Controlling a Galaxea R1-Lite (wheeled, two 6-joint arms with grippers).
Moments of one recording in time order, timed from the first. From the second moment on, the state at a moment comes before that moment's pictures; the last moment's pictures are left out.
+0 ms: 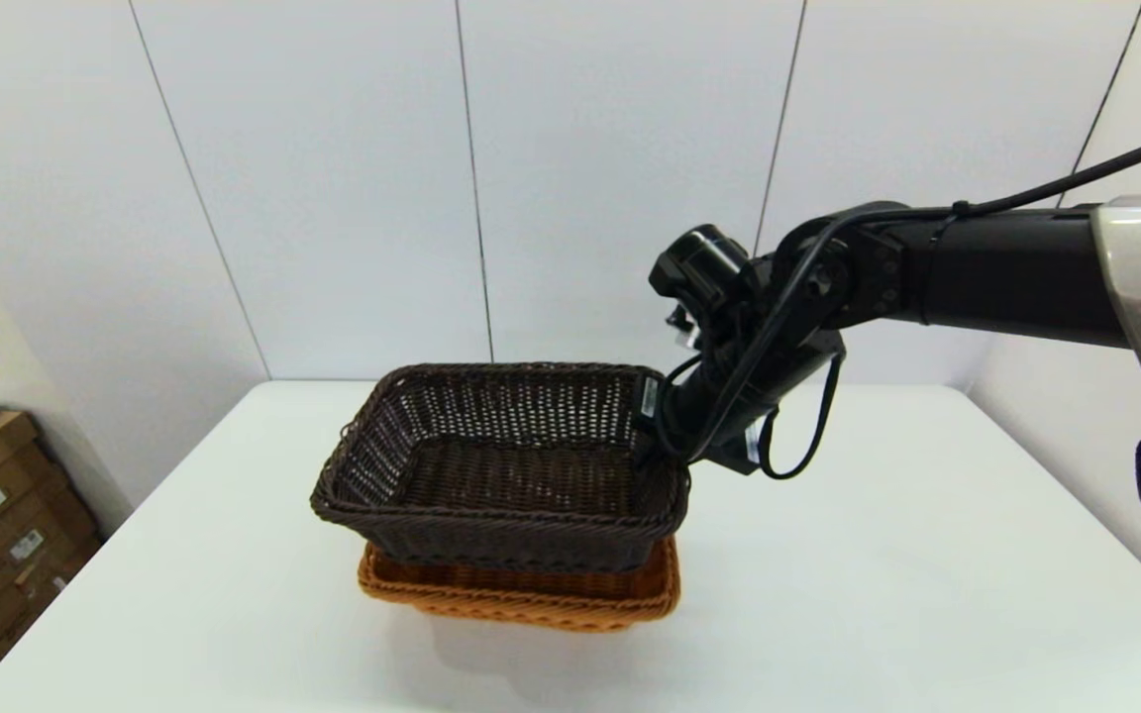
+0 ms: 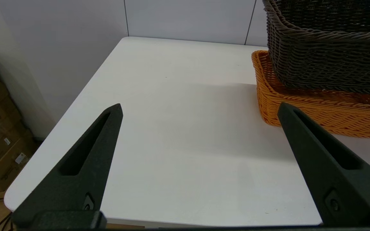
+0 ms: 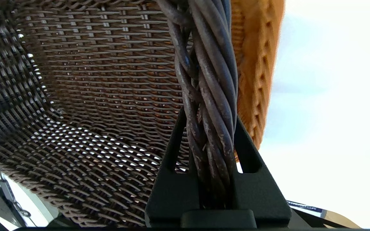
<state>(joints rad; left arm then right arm) 0.00 0.00 -0.02 0.05 0.03 -0.09 0.57 2.17 -1.91 0.84 0.19 0.78</state>
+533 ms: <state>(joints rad) 0.00 0.00 -0.02 0.05 0.03 -0.09 0.57 2.21 -1.91 0.82 0.19 0.77</state>
